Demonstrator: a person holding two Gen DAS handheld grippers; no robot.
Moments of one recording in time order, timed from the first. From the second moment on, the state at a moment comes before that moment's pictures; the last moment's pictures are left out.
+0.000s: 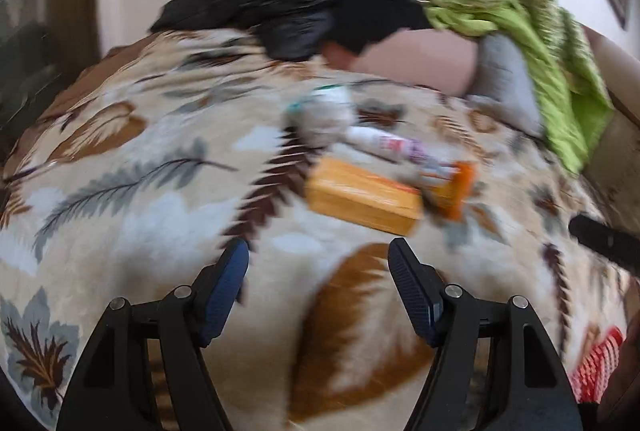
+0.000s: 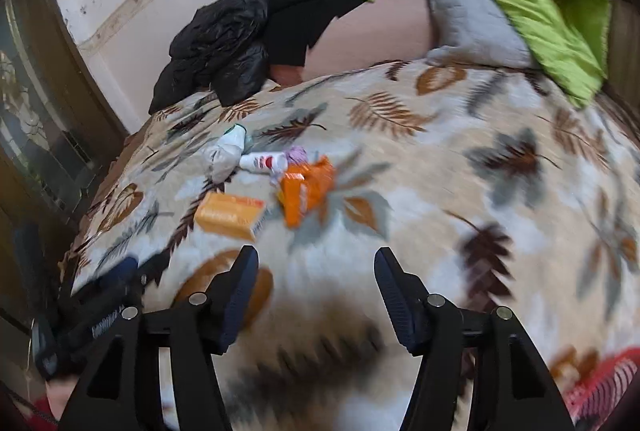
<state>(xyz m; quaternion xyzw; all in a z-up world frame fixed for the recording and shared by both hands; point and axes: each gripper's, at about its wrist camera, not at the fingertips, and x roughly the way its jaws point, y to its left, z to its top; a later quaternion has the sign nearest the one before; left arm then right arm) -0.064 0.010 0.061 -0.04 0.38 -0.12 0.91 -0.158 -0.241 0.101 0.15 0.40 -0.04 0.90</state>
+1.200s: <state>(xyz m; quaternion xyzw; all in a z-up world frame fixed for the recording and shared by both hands) -0.036 0.043 0.057 -0.09 0.38 -0.09 0.91 -0.111 -0.190 0.053 0.15 0.43 0.04 0.89</state>
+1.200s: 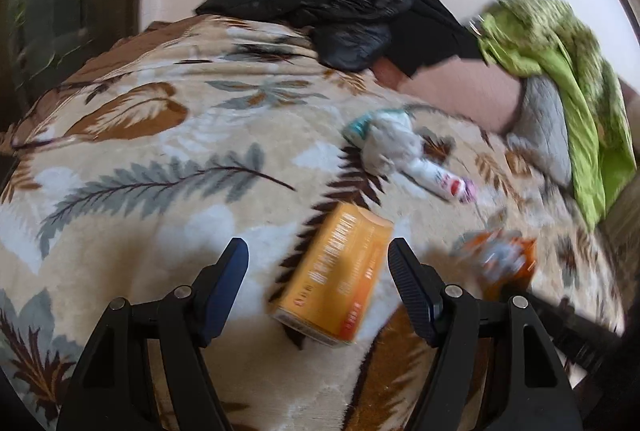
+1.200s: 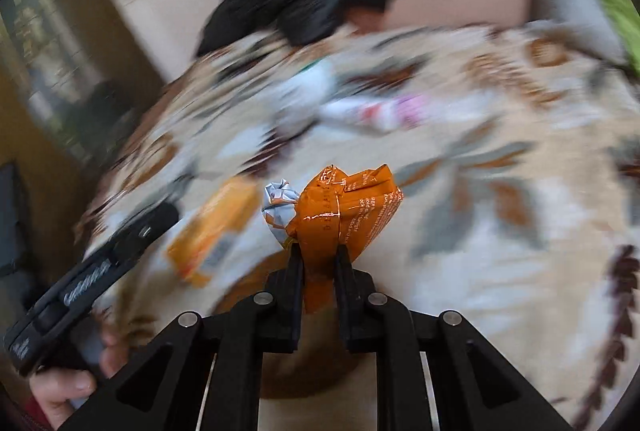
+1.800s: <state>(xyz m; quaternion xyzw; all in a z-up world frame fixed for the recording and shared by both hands) -0.015 0.023 0.026 -0.01 0.44 -0.09 0.89 -0.133 -0.184 0.067 0.10 0.40 0.02 0.91</state>
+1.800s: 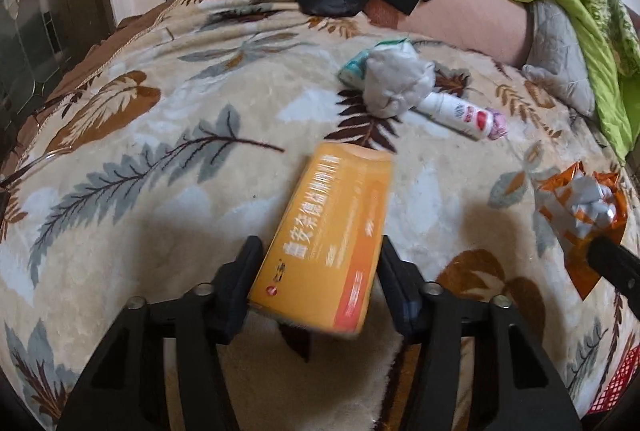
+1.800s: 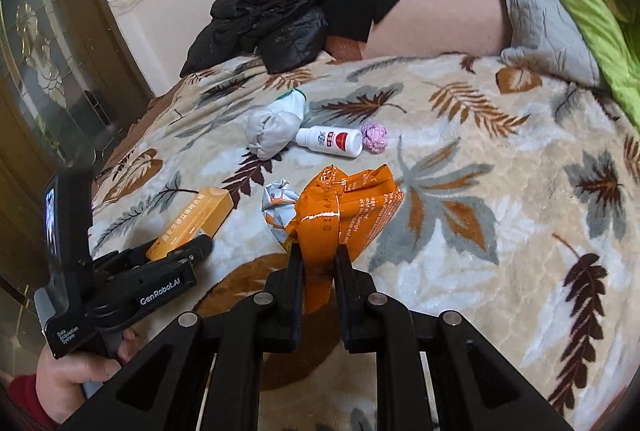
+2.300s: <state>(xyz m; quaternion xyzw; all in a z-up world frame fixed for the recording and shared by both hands) -0.038 0.014 0.054 -0.02 0.38 -0.14 0.91 -0.145 -0.187 0.073 0.08 0.38 -0.02 0.92</state>
